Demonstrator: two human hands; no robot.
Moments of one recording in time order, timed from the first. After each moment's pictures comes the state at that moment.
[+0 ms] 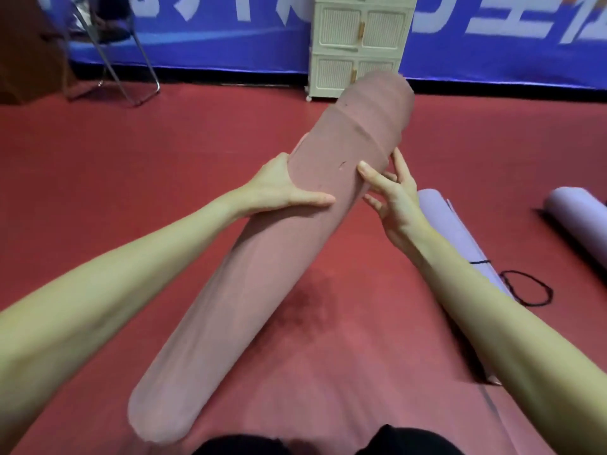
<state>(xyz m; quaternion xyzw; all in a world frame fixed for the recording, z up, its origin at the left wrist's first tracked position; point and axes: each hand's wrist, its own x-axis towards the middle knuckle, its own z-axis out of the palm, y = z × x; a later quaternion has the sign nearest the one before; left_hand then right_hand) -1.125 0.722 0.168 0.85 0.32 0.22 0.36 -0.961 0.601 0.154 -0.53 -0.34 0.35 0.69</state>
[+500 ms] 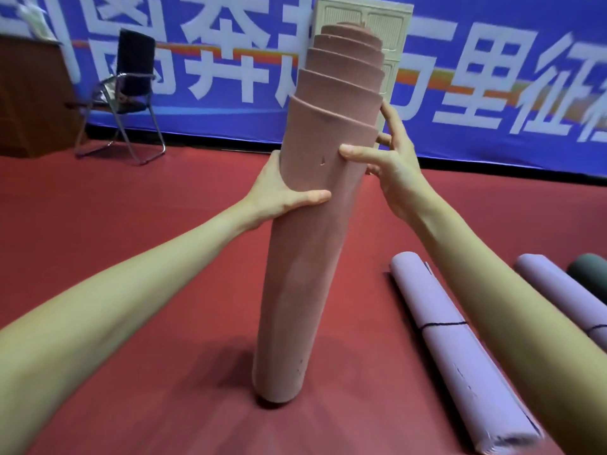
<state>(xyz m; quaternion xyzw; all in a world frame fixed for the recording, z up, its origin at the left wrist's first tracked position) -1.126 0.721 0.255 0.78 0.22 0.44 0.40 -0.964 0.608 0.306 -0.51 -0.55 0.19 0.63</state>
